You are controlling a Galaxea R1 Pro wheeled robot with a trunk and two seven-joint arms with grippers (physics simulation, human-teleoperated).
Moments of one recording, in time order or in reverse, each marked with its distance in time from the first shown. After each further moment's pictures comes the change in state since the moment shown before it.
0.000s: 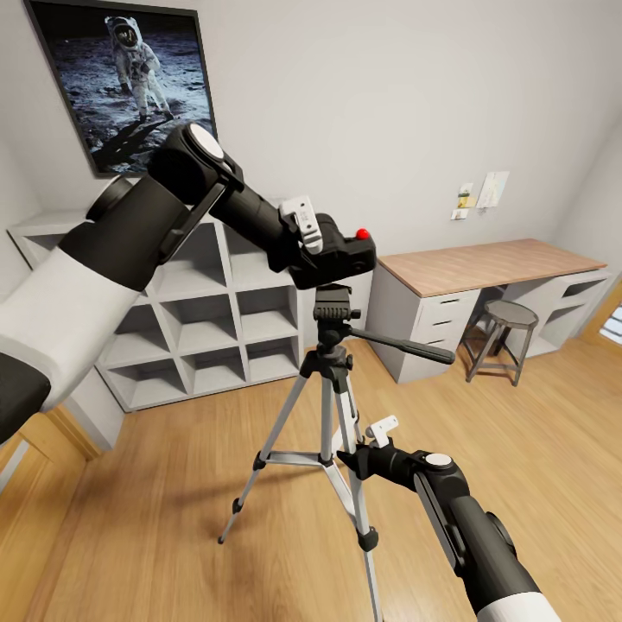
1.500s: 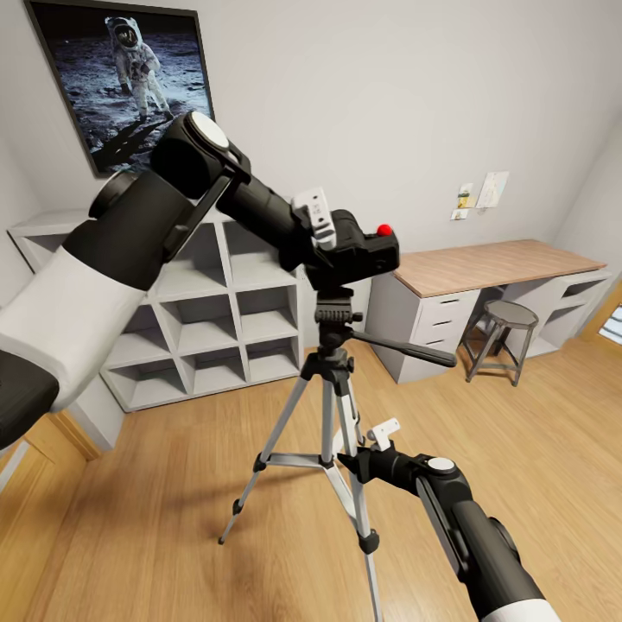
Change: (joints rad) left arm 0.002 -0.033 0.031 -0.040 0.024 -0.002 -0.040; right arm 0.017 -0.008 0.001 -0.010 -0.013 -0.011 0.001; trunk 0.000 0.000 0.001
